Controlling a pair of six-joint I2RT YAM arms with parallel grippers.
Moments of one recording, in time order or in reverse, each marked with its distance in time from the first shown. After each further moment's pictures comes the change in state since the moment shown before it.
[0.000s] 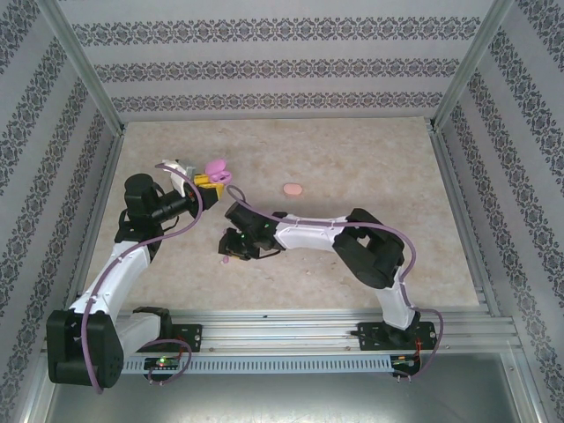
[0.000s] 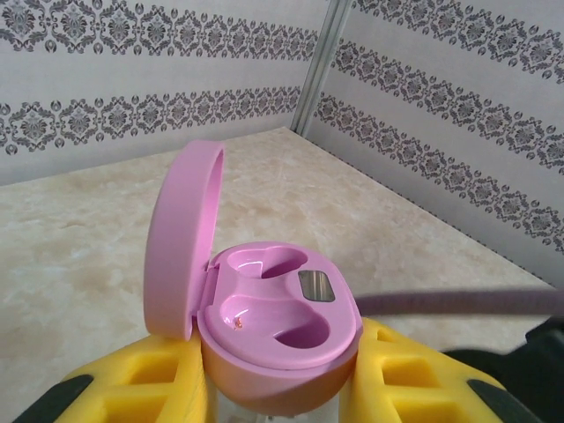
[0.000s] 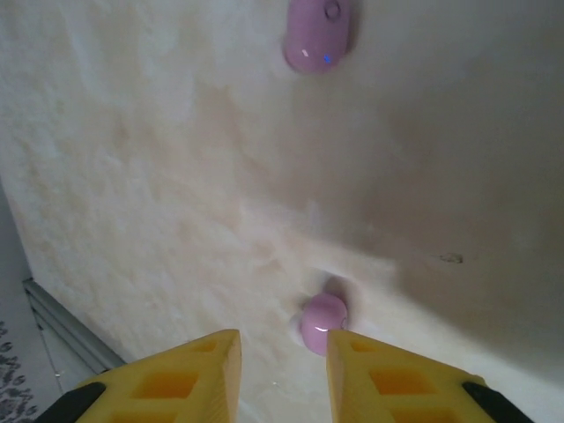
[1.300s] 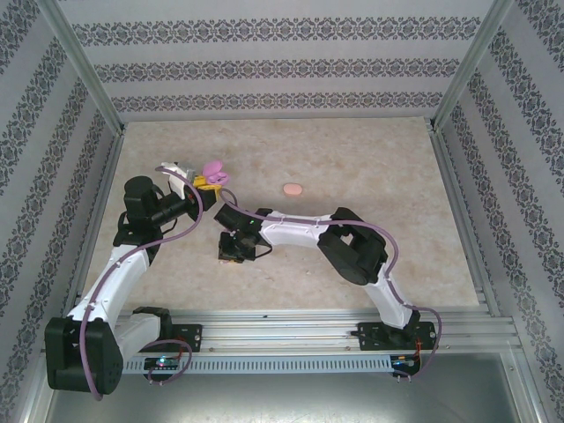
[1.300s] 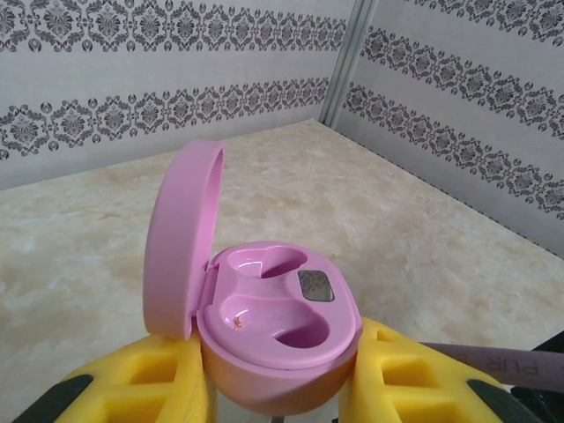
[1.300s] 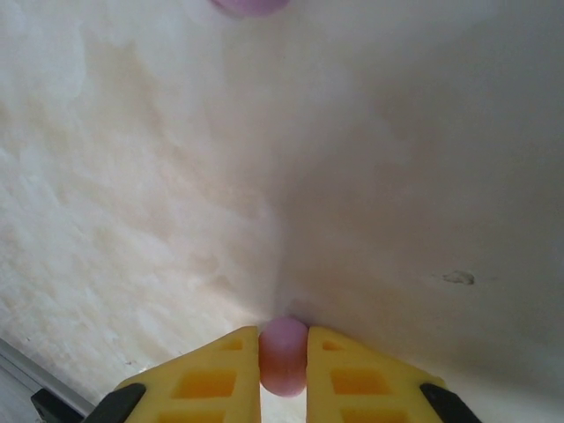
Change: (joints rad) left arm -0.009 -0.036 -0.009 -0.060 -0.066 0.068; right arm 0.016 0.115 0.172 -0.210 0.002 -0.039
